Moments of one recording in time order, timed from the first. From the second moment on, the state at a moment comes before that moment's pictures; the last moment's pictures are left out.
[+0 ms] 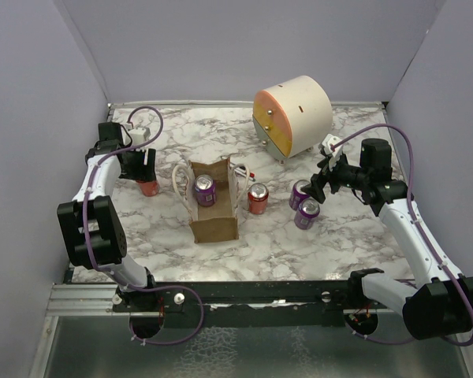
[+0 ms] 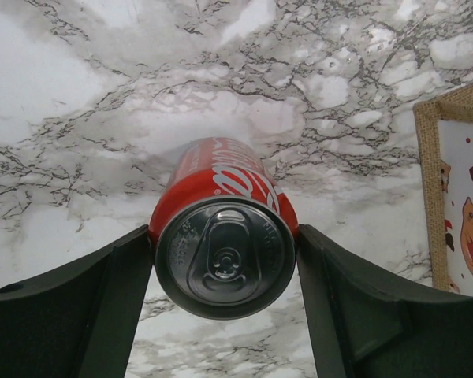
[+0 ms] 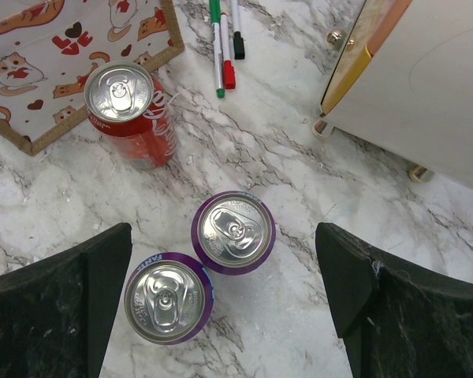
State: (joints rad) left arm 0.20 1.60 1.20 -0.65 0.31 0.30; right arm 0.12 1.09 0.90 -0.40 -0.69 -0.51
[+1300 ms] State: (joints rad) left arm -0.13 1.34 1.62 -0.85 0.58 0.36; right arm 0.12 1.09 0.90 -0.40 -0.68 -0.51
